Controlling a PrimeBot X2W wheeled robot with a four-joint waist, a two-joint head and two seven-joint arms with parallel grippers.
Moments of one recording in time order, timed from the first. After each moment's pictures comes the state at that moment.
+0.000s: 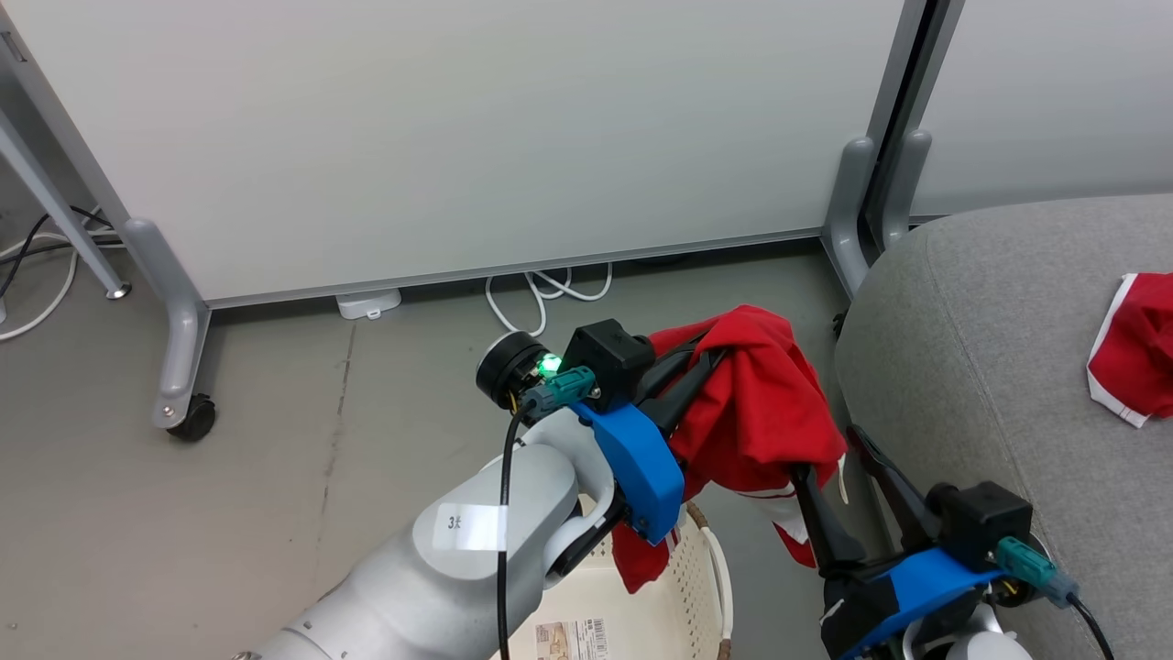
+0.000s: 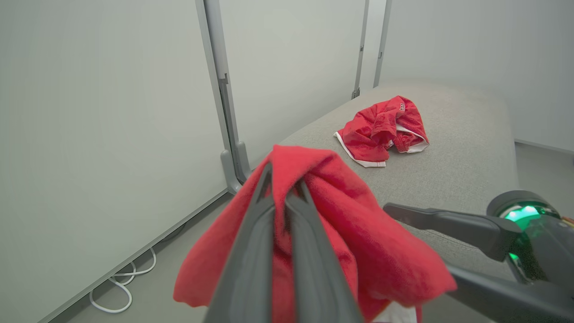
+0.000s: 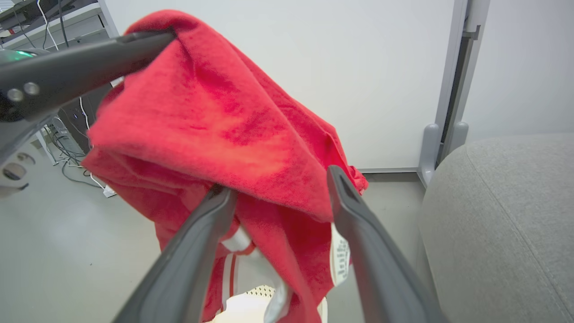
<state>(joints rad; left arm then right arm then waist) -0.81 0.05 -1.14 0.71 -0.82 -0.13 -0.26 -0.08 -0.05 0.14 0.18 0.22 0.13 -0.11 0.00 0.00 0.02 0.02</state>
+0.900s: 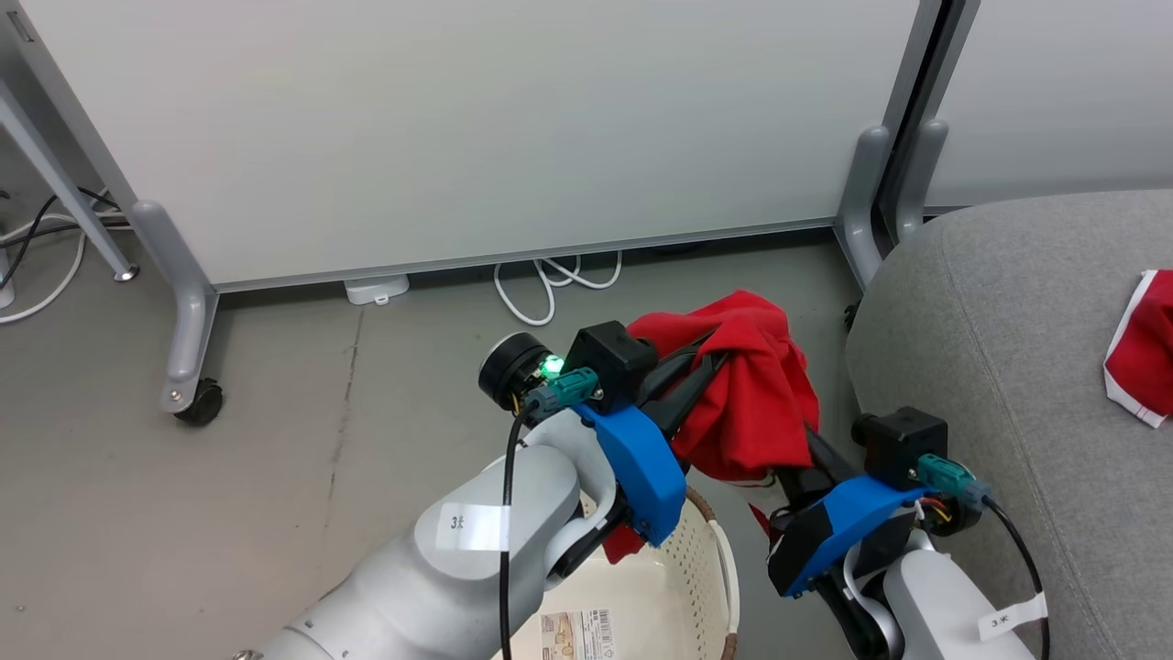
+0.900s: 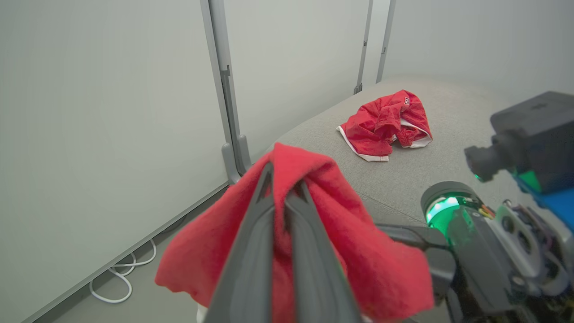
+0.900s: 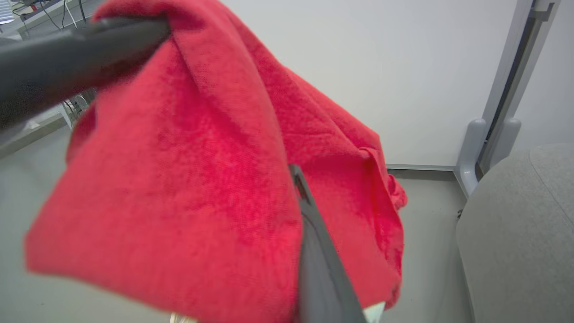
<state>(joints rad) -0.81 0.05 -1.16 0.71 -0.83 -0.13 -0.26 -0.33 -0.05 0.26 0.47 0.27 0.13 -0.13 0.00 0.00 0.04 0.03</state>
